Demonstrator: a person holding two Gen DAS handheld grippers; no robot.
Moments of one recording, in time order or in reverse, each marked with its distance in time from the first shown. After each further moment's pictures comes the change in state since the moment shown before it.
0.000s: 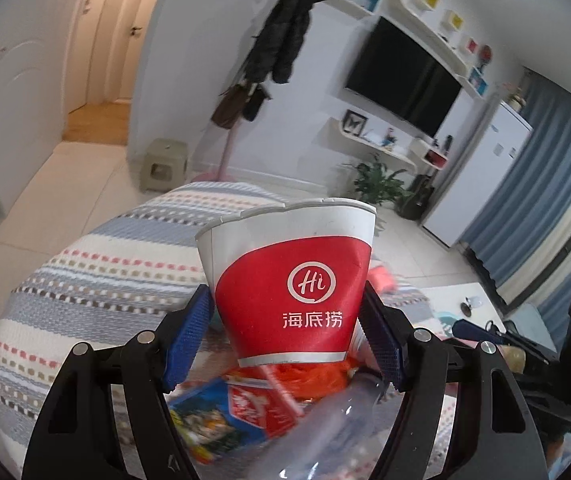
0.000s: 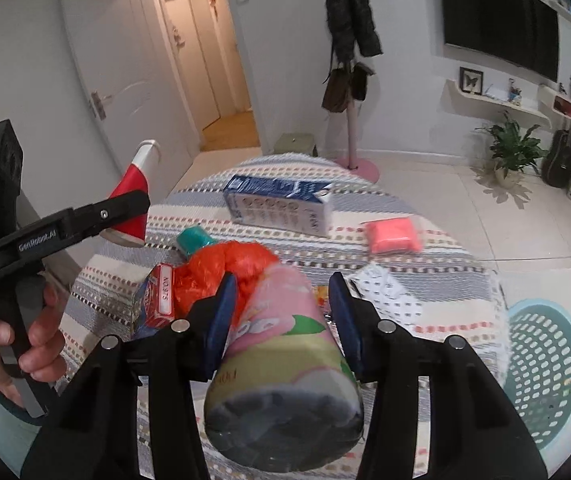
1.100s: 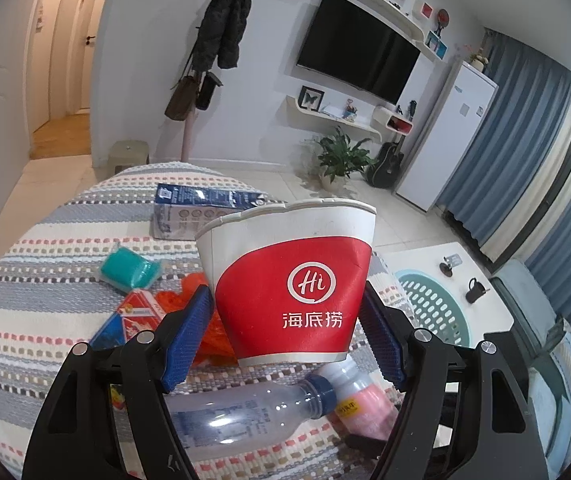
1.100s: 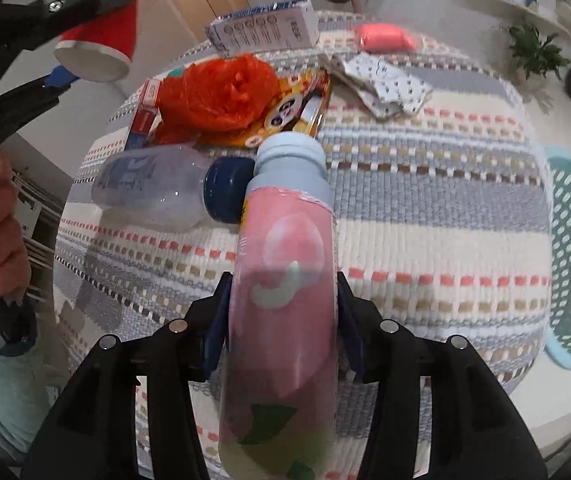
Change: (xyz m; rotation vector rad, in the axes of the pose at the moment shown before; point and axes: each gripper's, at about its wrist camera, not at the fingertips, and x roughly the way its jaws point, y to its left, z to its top) left arm 0.014 -0.070 -0.043 0.120 0.061 -0.071; right arm 0.023 -0.037 -0.114 0.088 0.349 0.111
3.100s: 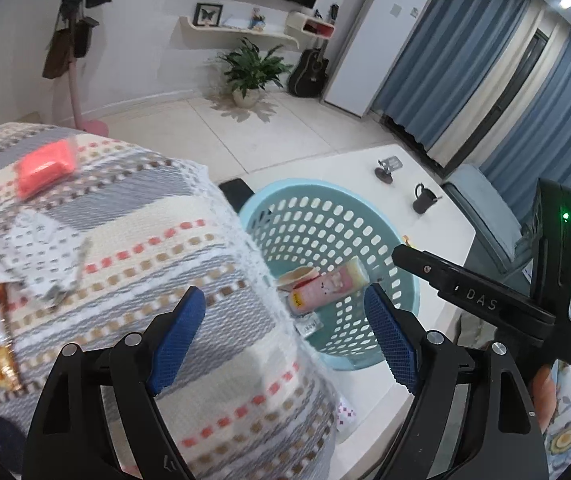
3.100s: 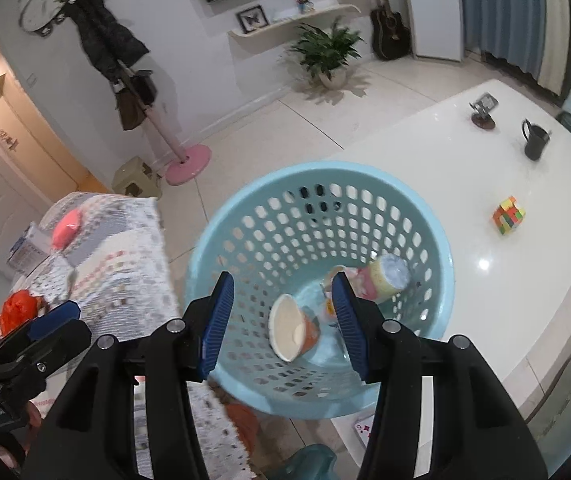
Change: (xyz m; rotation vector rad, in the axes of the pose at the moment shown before) left arm 0.158 -0.187 -0.055 0.179 0.284 -0.200; right arm -0.116 -0.243 -0.039 0.535 -0.344 -0.339
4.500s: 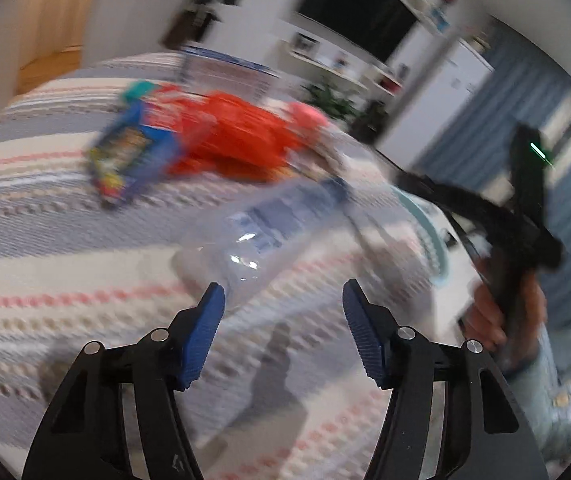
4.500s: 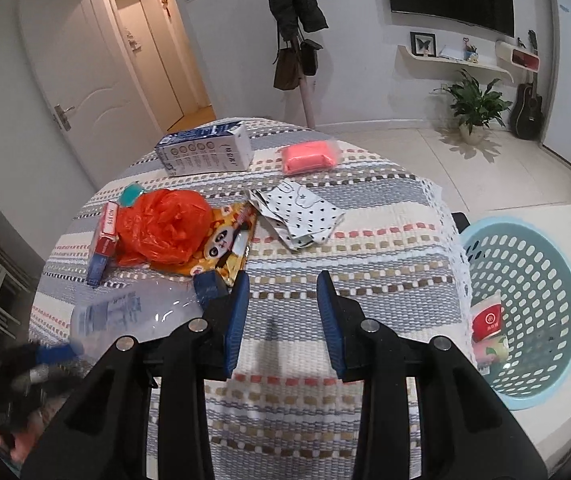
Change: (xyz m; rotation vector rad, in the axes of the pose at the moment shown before) left arm -0.197 0.138 -0.157 -0.239 -0.115 0.035; right arm -0.016 0.232 -0.075 -0.437 0.004 0.243
